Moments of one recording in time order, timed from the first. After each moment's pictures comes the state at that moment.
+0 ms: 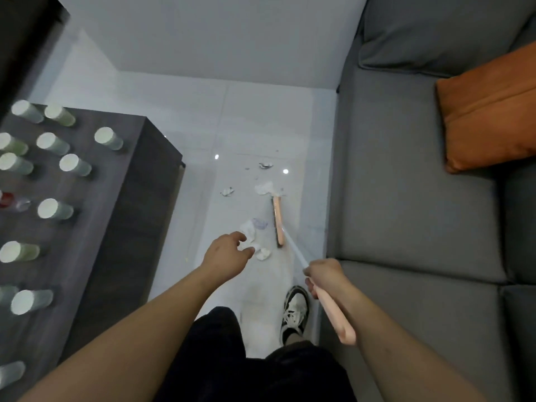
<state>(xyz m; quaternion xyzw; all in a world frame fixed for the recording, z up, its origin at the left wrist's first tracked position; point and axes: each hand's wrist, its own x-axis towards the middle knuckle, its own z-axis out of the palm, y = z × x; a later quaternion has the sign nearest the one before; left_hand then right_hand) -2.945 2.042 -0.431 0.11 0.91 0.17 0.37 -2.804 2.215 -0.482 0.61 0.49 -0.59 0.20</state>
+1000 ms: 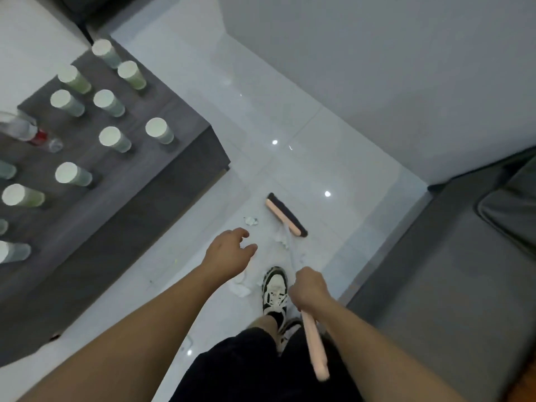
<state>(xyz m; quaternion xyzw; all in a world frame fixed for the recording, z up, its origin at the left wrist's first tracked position) -3.208 2.126 -0.488 -0.14 0.91 0.25 0.31 -3.161 2.318 -0.522 0.18 0.83 -0.26 0.46</state>
